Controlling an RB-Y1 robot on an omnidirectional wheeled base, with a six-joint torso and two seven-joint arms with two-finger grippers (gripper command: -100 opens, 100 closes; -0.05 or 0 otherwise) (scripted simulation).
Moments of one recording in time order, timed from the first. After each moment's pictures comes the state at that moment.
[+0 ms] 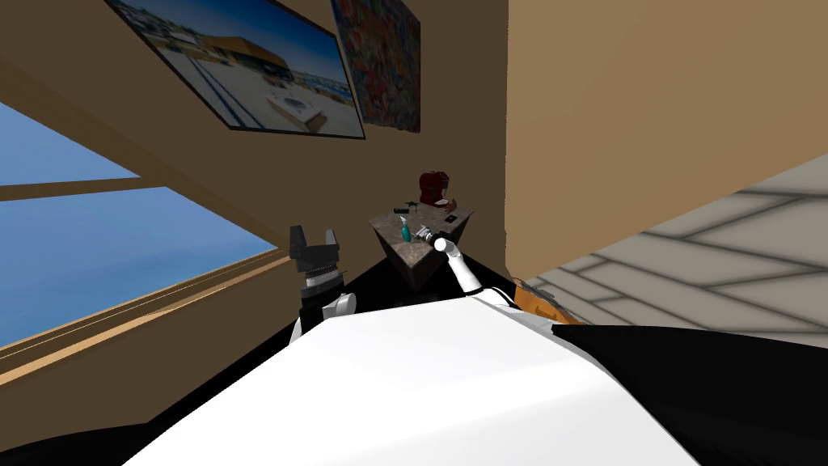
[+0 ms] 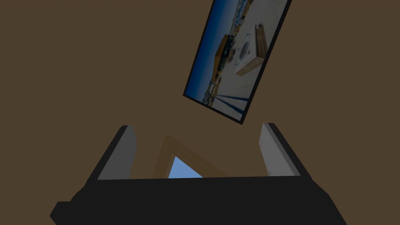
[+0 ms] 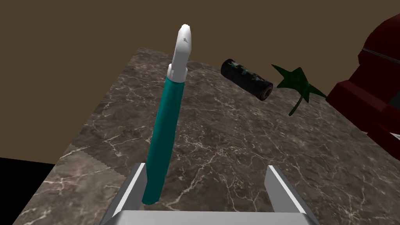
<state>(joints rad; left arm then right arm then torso) 0.53 -0.04 0.04 -2.34 -0.10 -0.51 0.16 -0.29 -0.14 0.10 -1.50 -0.88 0.51 -0.61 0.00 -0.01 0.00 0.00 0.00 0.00</state>
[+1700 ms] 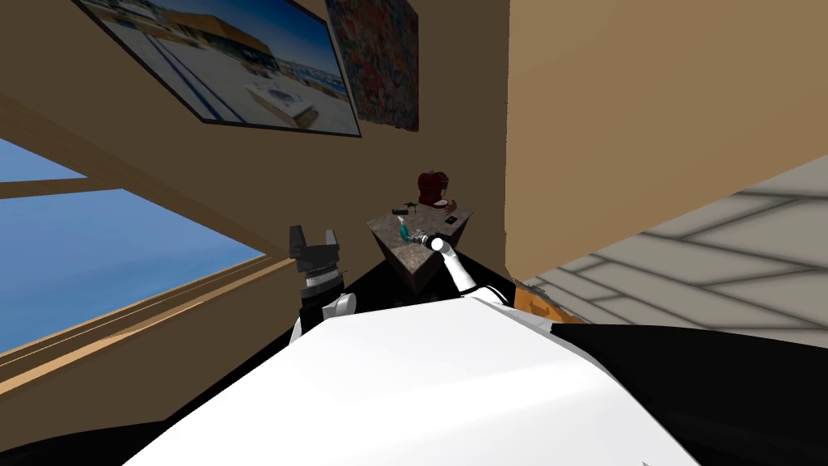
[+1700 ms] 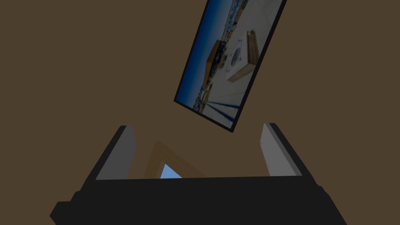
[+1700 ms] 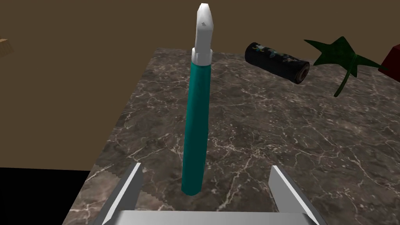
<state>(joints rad) 0.52 -0.04 0.04 -2.34 -0.10 -0.51 0.16 -0.32 -0.08 0.10 -1.43 -0.95 0.60 -0.67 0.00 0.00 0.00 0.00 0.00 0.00</state>
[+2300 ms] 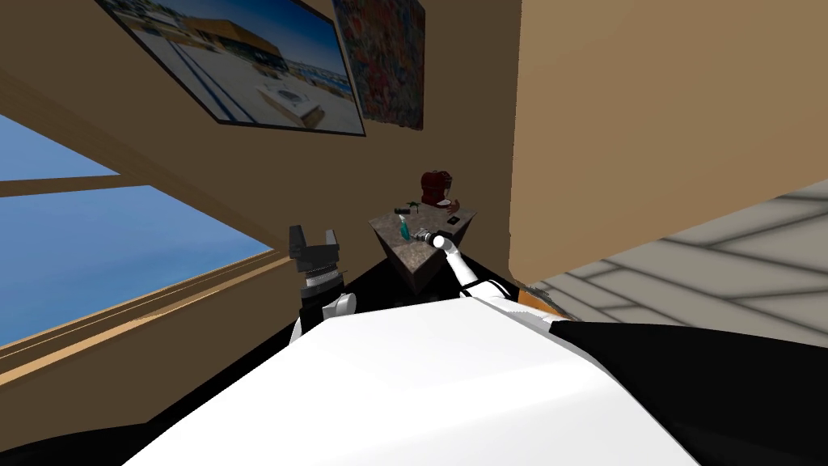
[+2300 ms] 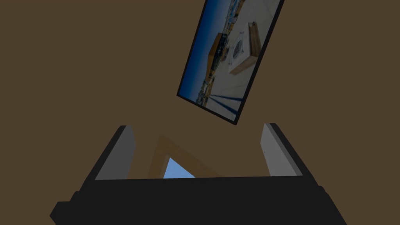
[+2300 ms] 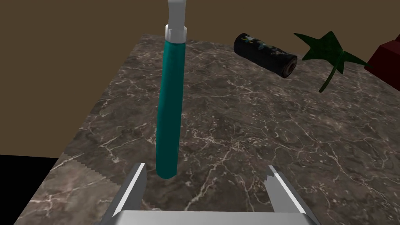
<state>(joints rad) 0.52 -0.04 0.04 -2.34 -0.10 -0.51 0.16 -0.38 -0.14 0.09 -1.35 -0.93 0.57 -0.69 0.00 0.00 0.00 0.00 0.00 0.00</state>
